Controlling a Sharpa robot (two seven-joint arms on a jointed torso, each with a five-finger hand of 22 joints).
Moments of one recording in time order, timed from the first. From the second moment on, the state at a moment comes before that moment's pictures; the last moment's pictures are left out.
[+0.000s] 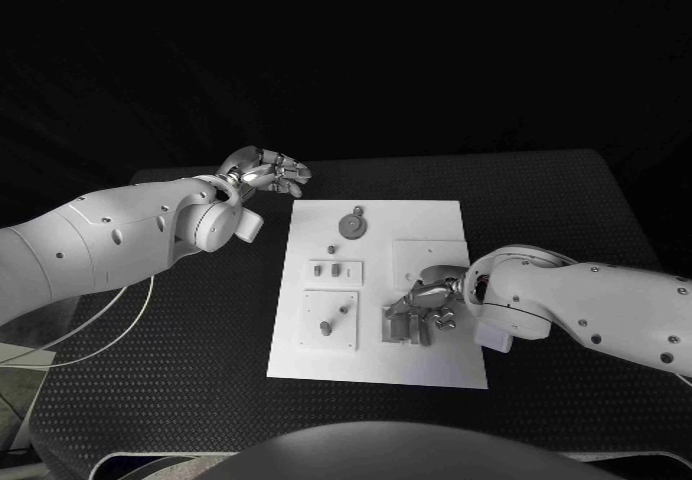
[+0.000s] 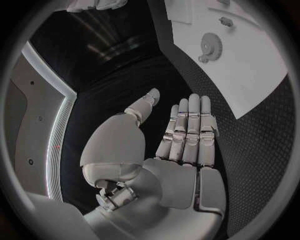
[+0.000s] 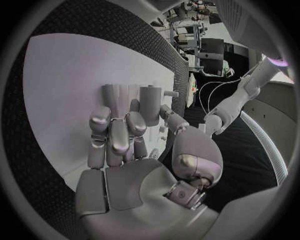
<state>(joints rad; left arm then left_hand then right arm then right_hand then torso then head) 1.26 -0.76 -0.14 1.17 -0.28 -0.23 0.25 1.06 -0.11 0.48 -0.25 0.05 0.85 0.18 0.24 0.55 1.13 0.13 0.07 0.26 0.96 0.08 0.56 0.55 0.02 0.97 -0.02 0.07 0.89 1.22 -0.74 -0.22 1.60 -0.86 0.04 -0.51 0.60 -0.11 0.70 -0.15 0.05 1.10 0.05 0.24 0.68 1.30 -0.05 1.04 1.29 1.34 -0.15 1.41 1.09 0.20 1.21 -0.09 1.08 1.31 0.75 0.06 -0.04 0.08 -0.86</state>
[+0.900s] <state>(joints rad) 1.26 -0.76 -0.14 1.17 -0.28 -0.23 0.25 1.06 -0.11 0.48 -0.25 0.05 0.85 0.18 0.24 0.55 1.13 0.13 0.07 0.26 0.96 0.08 0.56 0.55 0.02 0.97 -0.02 0.07 0.89 1.22 -0.74 -0.23 1.61 -0.89 0.03 -0.51 0.61 -0.14 0.72 -0.12 0.05 1.10 0.05 0.25 0.69 1.30 -0.05 1.03 1.29 1.33 -0.15 1.41 1.08 0.20 1.21 -0.09 1.08 1.31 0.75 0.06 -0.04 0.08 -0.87</state>
